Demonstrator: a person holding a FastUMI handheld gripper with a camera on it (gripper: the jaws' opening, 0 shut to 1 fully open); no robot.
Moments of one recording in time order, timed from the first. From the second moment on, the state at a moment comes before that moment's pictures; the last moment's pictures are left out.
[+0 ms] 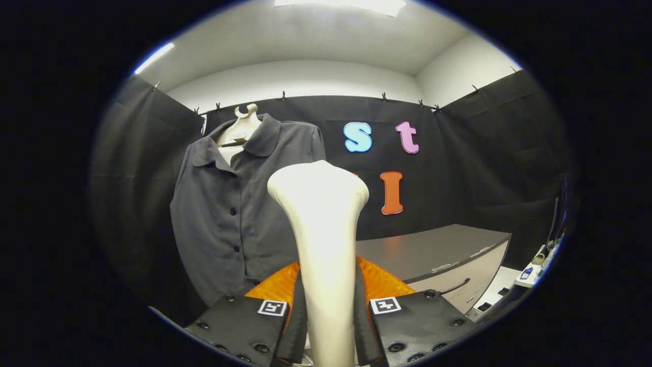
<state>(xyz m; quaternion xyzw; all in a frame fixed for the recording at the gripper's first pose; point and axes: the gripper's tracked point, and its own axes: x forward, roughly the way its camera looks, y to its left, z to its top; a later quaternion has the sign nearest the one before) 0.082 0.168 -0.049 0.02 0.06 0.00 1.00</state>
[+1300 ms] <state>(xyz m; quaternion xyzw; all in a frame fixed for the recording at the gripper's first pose) 0.195 0.278 -0.053 0.00 0.05 -0.02 1.00</state>
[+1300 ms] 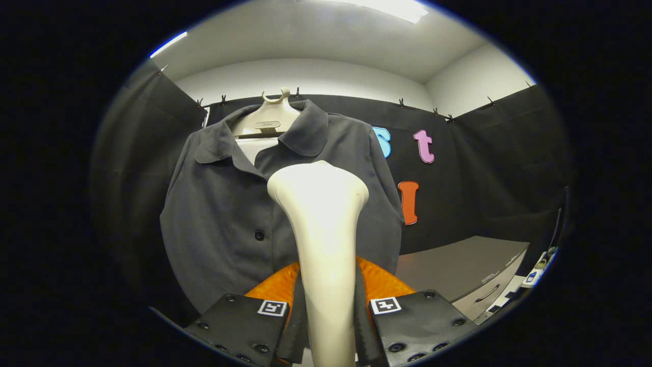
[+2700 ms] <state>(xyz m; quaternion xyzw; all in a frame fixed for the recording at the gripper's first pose) 0.180 0.266 -0.183 -0.02 0.16 -0.03 0.99</state>
